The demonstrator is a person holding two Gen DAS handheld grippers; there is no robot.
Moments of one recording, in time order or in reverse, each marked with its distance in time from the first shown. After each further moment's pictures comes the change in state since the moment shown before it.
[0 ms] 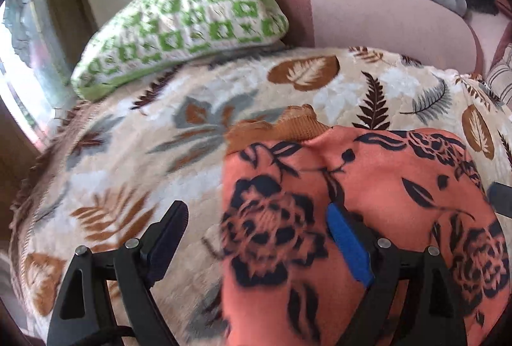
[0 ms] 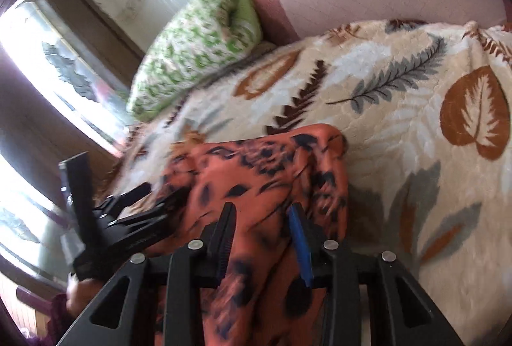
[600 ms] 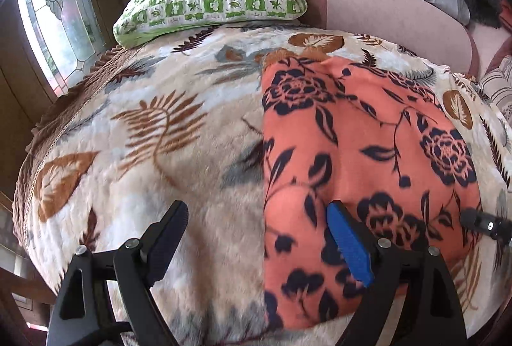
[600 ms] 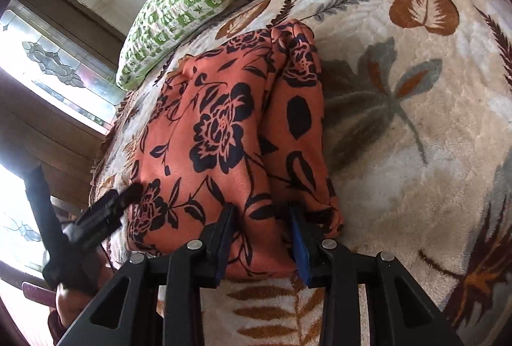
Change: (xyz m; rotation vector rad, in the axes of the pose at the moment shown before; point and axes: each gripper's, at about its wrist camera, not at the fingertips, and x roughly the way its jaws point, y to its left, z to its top) left arm -0.073 0.029 -0.091 -0.114 0.075 -0.014; right arm -0.025 0.002 -0.096 0.132 0.133 -0.073
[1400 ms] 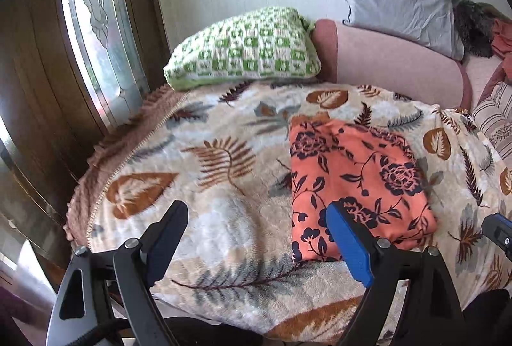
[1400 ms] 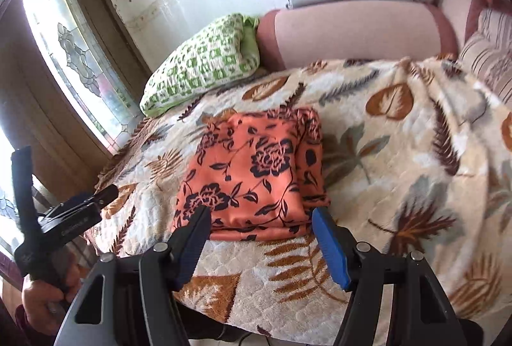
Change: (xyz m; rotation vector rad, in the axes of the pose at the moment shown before) left arm -0.157 0.026 -0.006 -0.036 -0.173 0.079; right arm -0.145 0.088 -0.062 -0.163 -0.292 -0.143
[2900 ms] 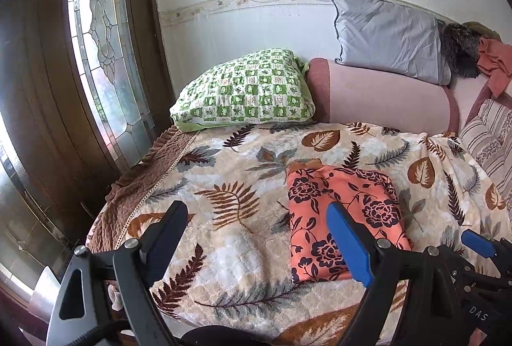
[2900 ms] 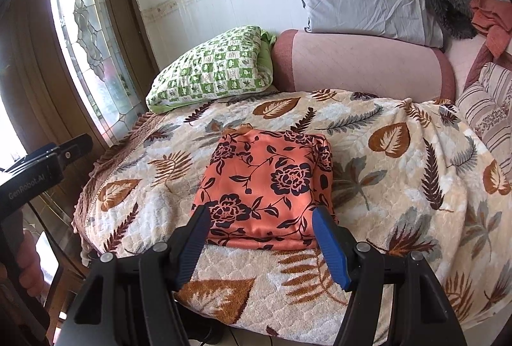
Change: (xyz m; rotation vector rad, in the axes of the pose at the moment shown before) left arm -0.067 0.009 0.035 0.015 -0.134 -0.006; right arm -0.024 0.064 0.009 -0.148 -0.043 -0.082
